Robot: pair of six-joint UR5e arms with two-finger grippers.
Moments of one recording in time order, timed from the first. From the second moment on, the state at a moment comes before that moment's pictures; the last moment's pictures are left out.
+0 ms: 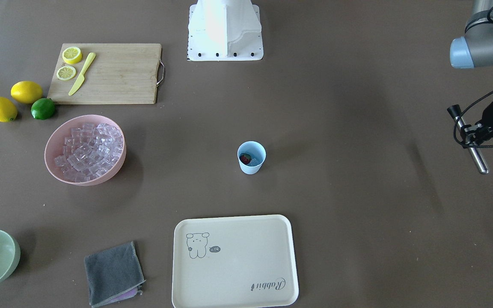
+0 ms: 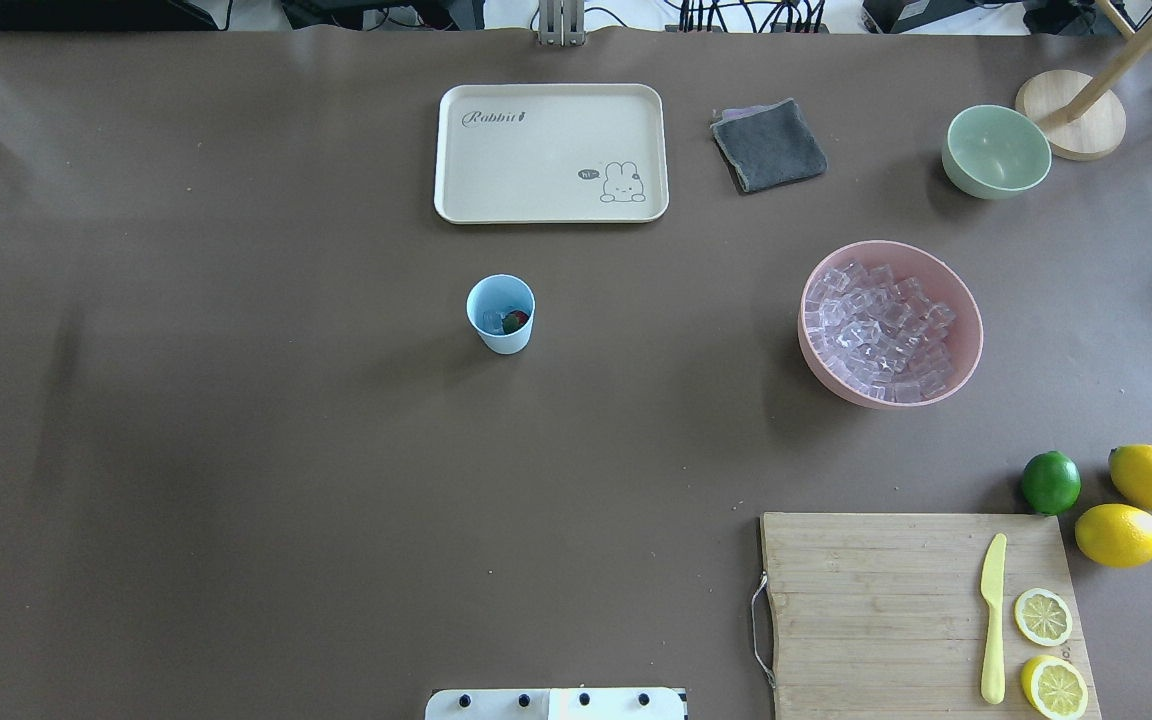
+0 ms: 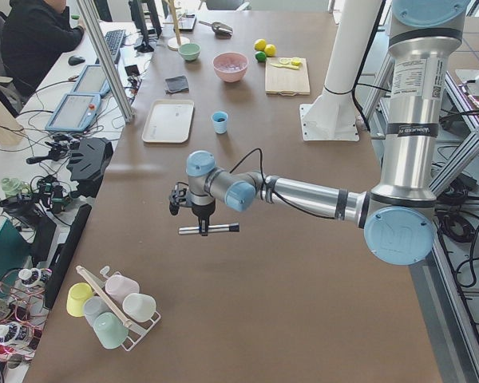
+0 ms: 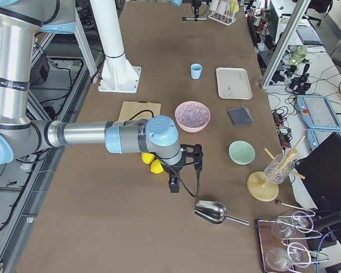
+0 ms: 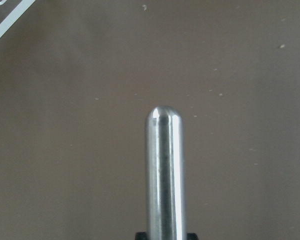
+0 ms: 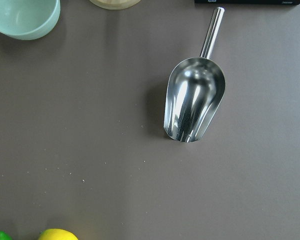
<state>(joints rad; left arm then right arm) -1.16 -1.57 -1.59 -1.94 -2.15 -0.62 1.70 -1.79 1.89 -1.55 2.36 -0.02</state>
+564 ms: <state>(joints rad) -1.17 -1.52 -1.43 -2.15 -2.15 -0.55 1.70 -1.79 1.89 -1.55 2.36 -0.02</state>
